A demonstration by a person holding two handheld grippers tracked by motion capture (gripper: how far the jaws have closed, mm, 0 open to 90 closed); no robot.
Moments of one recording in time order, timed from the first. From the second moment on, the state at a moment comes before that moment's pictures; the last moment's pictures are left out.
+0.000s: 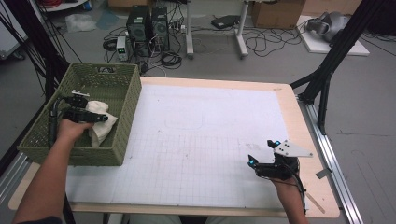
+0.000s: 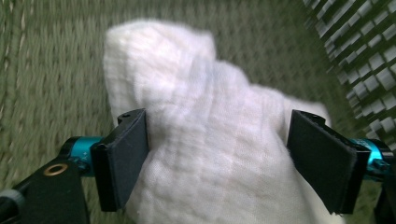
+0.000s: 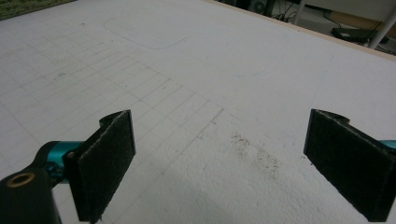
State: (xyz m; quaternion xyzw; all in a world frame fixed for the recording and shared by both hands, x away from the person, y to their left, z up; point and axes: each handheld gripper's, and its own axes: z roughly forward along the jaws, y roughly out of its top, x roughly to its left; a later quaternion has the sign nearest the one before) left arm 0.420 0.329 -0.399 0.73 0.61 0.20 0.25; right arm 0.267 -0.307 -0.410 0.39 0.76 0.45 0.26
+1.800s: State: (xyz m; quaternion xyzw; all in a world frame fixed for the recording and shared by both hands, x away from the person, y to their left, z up) left arm 0.383 0.343 -0.342 0.65 0.57 0.33 0.38; right arm 0.263 -0.309 -0.406 0.39 0.76 0.46 0.26
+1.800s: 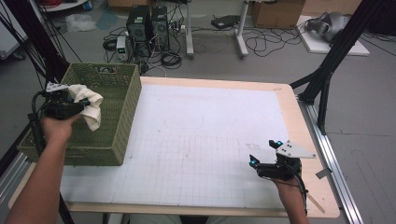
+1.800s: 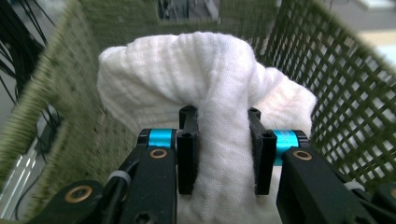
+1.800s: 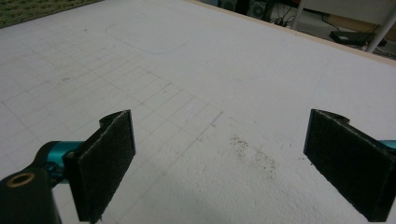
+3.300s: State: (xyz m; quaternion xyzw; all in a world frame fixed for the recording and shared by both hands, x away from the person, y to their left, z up) left arm 0.340 0.206 -0.261 0.68 0.35 0.32 0.57; right arm 0.265 -0.306 -0.405 0.38 0.76 0.46 0.26
